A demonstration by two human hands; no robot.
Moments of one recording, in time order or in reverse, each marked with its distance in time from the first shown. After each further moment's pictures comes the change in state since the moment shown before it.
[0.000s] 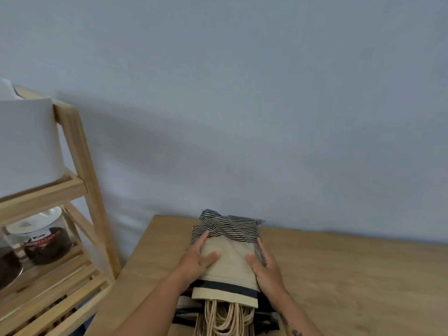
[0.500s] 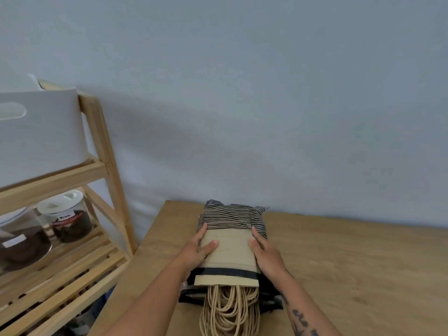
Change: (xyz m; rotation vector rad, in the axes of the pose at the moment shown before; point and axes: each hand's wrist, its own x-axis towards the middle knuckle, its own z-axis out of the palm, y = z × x) left_hand -0.043 -0.001 -0.006 -0.196 -0.011 -0.111; right_hand -0.028 -0.019 0.000 -0.212 -0.120 0.025
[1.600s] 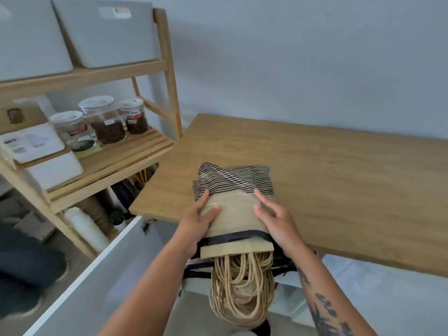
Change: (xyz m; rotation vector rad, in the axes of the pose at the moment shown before) left_hand -0.381 -0.092 0.080 -0.257 0.249 -0.068; right_hand -0.365 0.051 0.014 0.137 -0.157 -0.122
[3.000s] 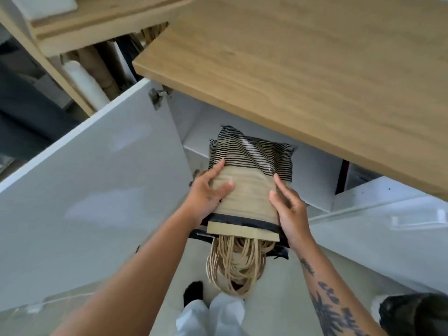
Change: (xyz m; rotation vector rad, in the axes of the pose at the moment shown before) left_hand -0.030 -0.196 -0.016 0.085 0.040 -0.127; right_hand -0.084 0.171 0.055 0.021 -0.044 0.225
